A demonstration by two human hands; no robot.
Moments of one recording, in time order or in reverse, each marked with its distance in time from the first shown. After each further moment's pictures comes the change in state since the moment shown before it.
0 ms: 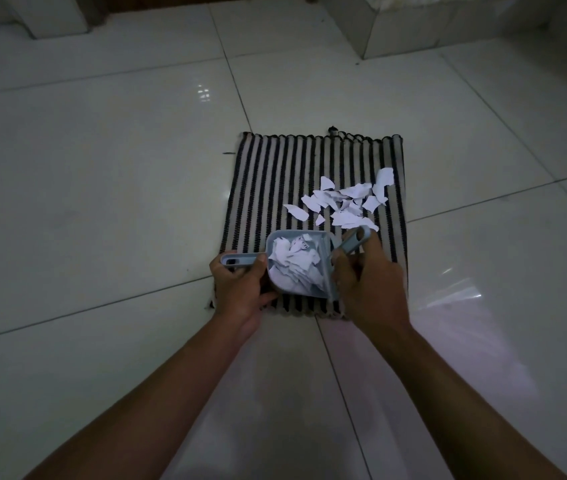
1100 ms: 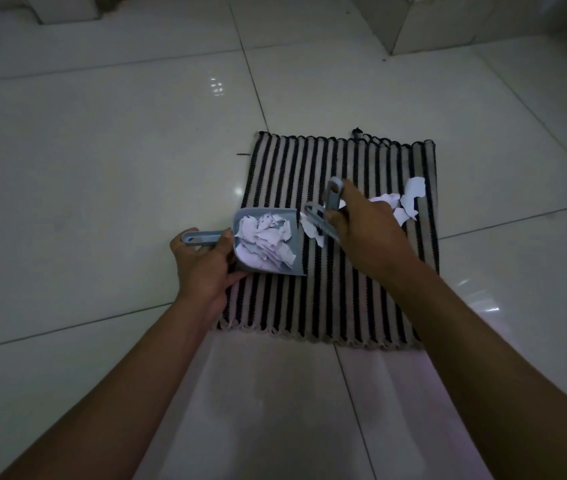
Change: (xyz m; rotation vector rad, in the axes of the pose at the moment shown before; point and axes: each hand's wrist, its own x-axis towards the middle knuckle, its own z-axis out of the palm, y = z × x) left_hand 0.060 0.053 -0.028 -0.010 0.058 0.131; right_hand 0.106 -0.022 0.024 -0.125 -0.282 -0.182
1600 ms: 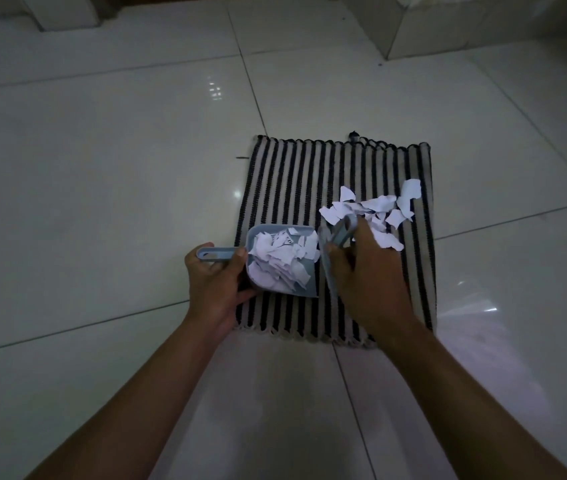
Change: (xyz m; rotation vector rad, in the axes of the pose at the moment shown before) left_hand -0.024 -0.013 0.000 0.022 -0.048 -0.019; right_hand -0.059 -0.011 0.017 0.141 0.124 0.139
